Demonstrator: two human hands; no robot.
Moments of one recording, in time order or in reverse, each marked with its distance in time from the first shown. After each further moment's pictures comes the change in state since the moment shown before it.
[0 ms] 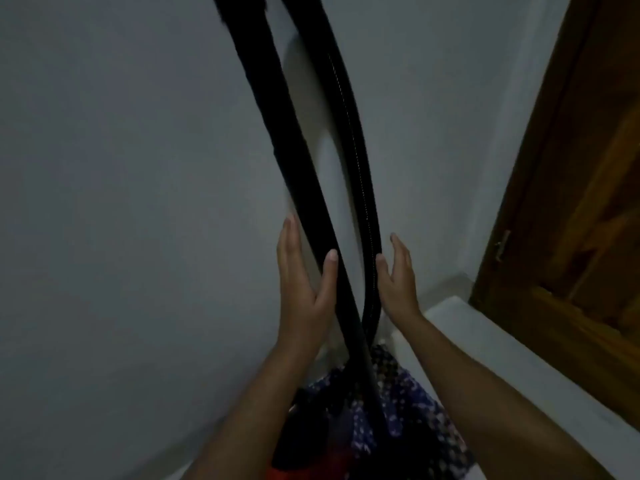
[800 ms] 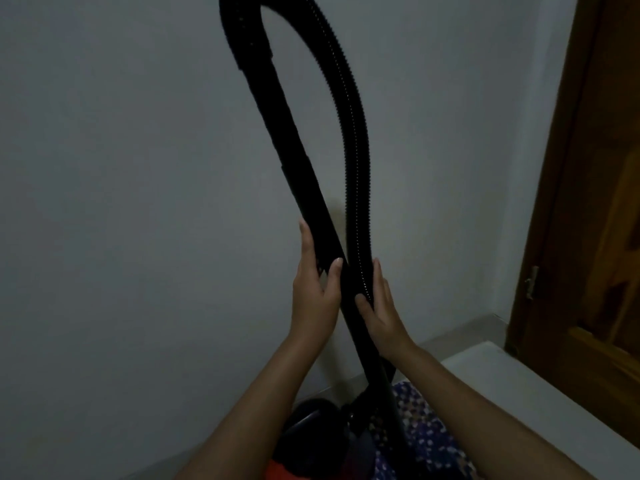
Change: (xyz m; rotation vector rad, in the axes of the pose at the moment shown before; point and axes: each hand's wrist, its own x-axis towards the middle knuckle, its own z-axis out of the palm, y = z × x) left_hand -0.043 0.013 -0.035 0.002 0.047 0.100; right_hand -0.085 -0.014 0.021 0.098 -0.360 -0.303
